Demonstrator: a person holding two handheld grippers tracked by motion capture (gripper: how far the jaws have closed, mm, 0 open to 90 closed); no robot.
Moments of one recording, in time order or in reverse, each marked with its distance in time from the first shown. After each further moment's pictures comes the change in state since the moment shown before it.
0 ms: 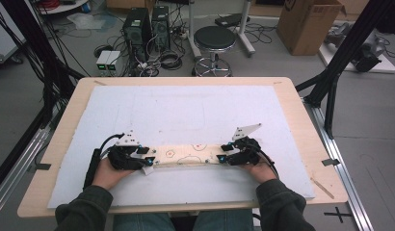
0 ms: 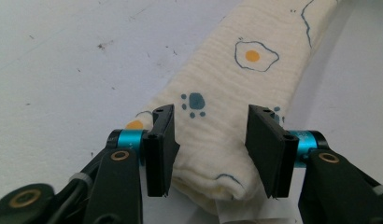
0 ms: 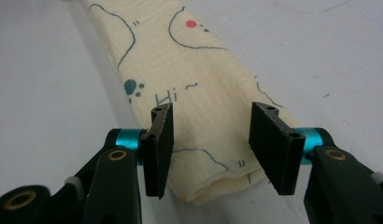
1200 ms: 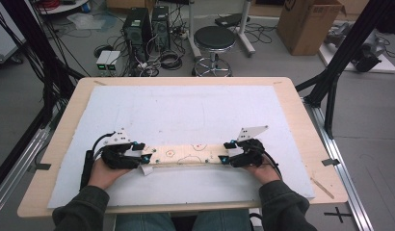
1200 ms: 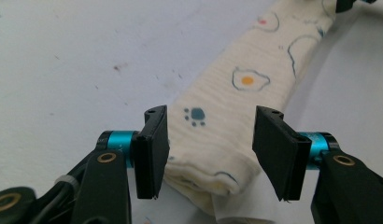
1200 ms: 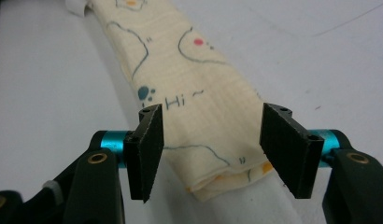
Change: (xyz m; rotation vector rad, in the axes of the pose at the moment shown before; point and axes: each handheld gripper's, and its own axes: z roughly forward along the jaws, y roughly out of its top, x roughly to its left) left arm 0.005 0.001 -0.020 -0.153 0.003 -0.068; right arm 0.002 -0.003 -0.013 -0.092 0.004 -0.029
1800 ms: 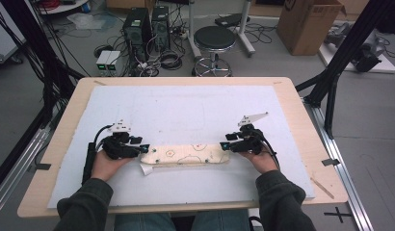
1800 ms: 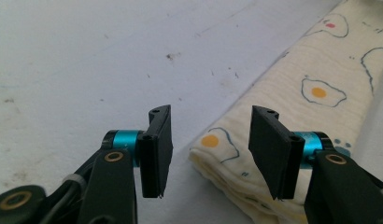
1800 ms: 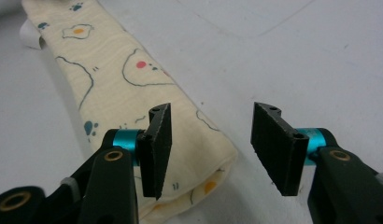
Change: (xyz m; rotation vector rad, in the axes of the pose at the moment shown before) left arm 0.029 0.002 0.019 0.100 0.067 -0.114; right arm -0.034 0.014 0.006 0.049 -0.036 0.167
